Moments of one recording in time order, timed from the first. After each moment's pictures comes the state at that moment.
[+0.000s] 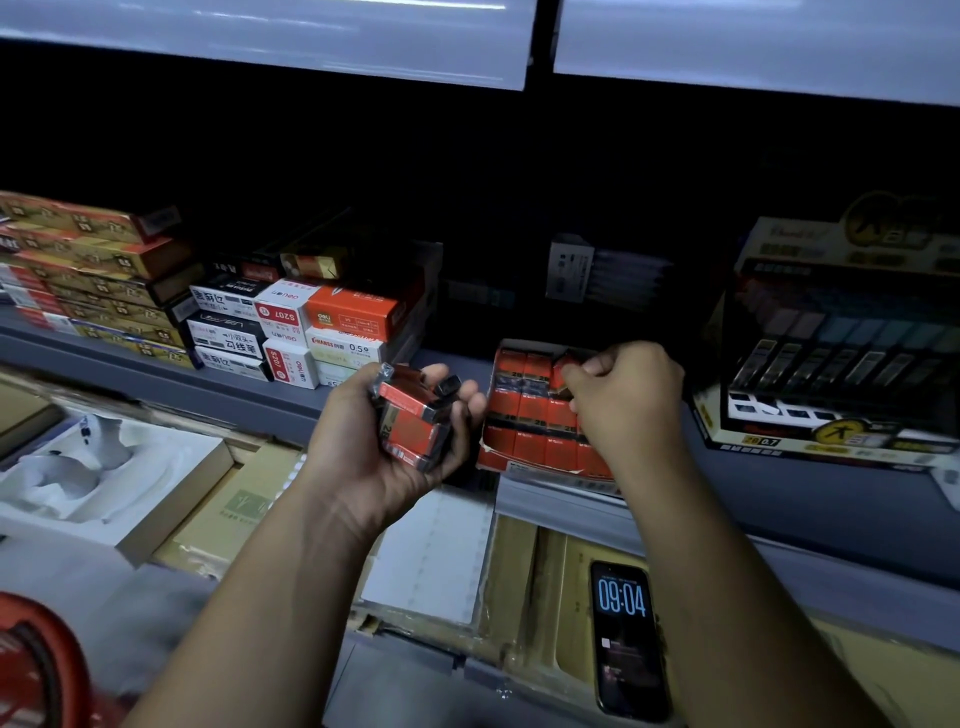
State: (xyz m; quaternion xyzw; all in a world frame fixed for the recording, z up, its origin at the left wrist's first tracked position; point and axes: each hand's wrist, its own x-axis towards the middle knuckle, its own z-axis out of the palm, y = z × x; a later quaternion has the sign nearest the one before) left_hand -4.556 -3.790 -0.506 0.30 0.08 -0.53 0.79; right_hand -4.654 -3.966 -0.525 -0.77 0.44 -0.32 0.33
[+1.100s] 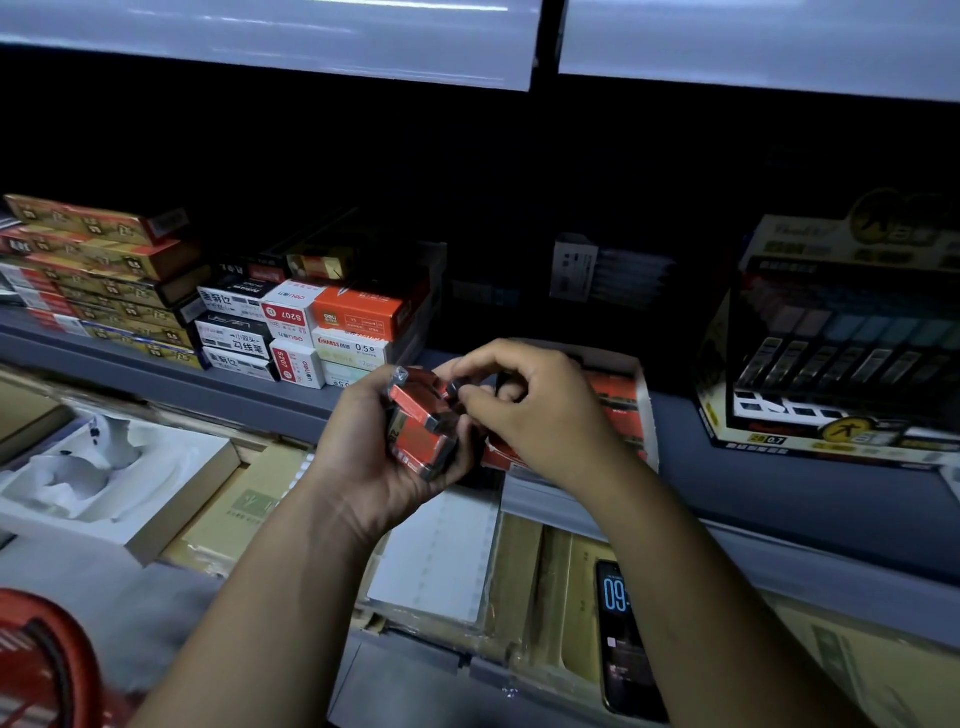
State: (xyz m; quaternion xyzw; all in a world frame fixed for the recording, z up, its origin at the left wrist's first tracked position) left_hand -4.554 -3.790 -0.510 0.32 0.03 -0.56 0.76; right_hand -4.644 -3.918 -0.515 -0.83 0.14 -0.22 0.50
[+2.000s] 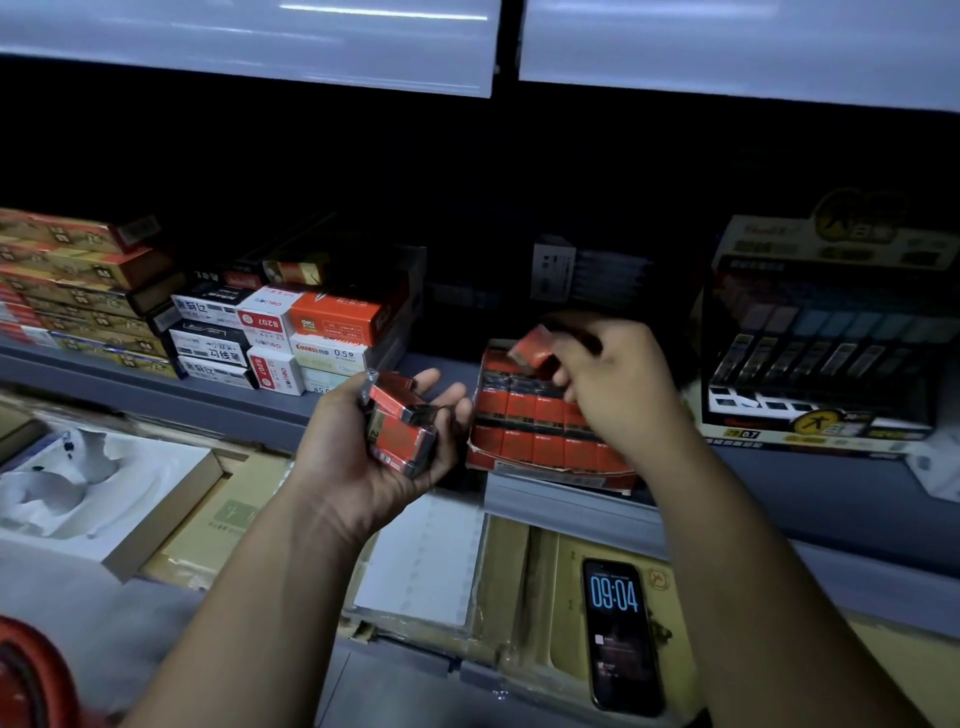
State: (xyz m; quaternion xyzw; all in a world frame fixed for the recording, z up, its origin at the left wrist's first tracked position) left_hand -4.553 -3.794 -0.511 0.33 0.10 -0.52 0.78; right_hand -4.667 -3.965 -0.499 -0.80 0.30 -0.30 0.43
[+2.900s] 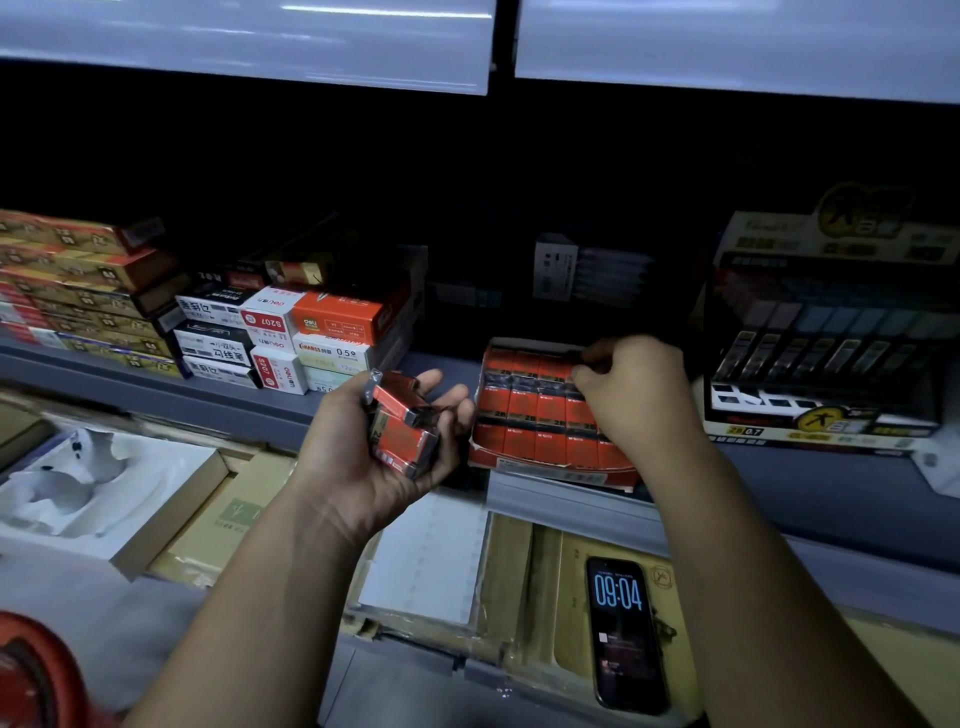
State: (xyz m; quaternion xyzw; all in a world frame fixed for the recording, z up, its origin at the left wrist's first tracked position) left_hand -4.558 -3.792 -0.508 0.34 0.08 -0.52 0.78; right_hand -4.672 -3.982 -0.513 -0.85 0.40 -0.25 0.23
